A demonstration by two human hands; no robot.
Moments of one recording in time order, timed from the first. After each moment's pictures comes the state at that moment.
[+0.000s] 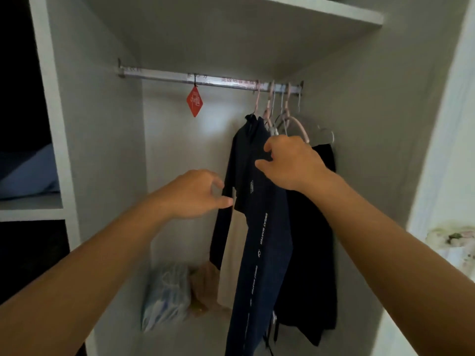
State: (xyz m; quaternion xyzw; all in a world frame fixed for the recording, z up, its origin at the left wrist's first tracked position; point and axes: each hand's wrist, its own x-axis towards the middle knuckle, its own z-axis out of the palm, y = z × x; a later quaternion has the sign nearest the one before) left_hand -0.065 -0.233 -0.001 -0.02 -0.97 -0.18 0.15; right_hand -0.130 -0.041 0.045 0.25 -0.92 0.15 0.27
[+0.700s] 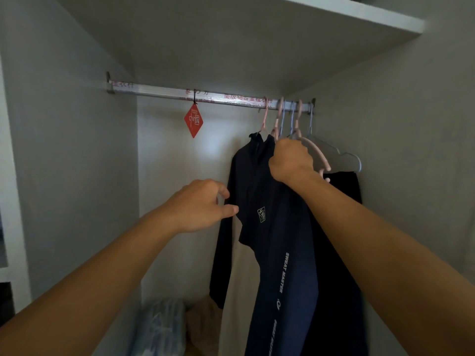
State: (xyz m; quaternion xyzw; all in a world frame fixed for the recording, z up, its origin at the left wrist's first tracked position) left_hand -0.147 -0.262 0.017 -0.03 -0.96 -0.20 0.20; right_hand -0.254 -0.095 0.081 0.17 -0.92 0.18 0.30
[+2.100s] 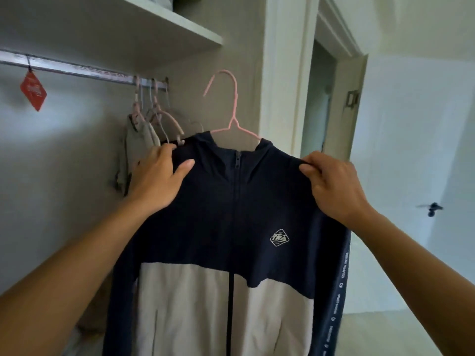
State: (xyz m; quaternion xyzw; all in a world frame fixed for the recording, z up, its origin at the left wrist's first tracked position) left_hand -0.079 -0.132 -0.005 -0.18 -0.89 -0.27 0.32; right_hand 0.052 0.159 -0.009 0.04 -0.87 0.13 0.47
